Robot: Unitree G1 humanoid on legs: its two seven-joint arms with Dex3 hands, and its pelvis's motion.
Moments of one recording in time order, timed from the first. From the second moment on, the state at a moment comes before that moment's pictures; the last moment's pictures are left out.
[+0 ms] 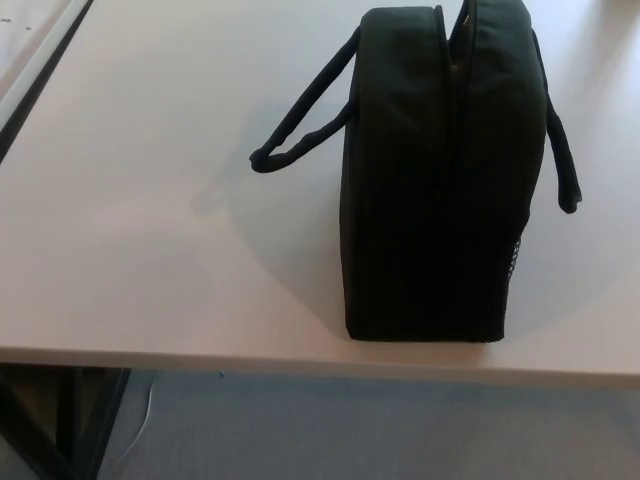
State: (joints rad) left_arm 0.51 0.33 0.12 0.34 0.05 -0.35 -0.01; right_arm 0.58 -0.35 -0.01 0.15 -0.15 -0.19 0.06
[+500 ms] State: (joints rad) left_arm 0.39 0.43 0.35 0.15 0.08 -0.55 0.04; right_arm 0.47 -0.47 -0.18 -0.11 -0.17 -0.26 0.04
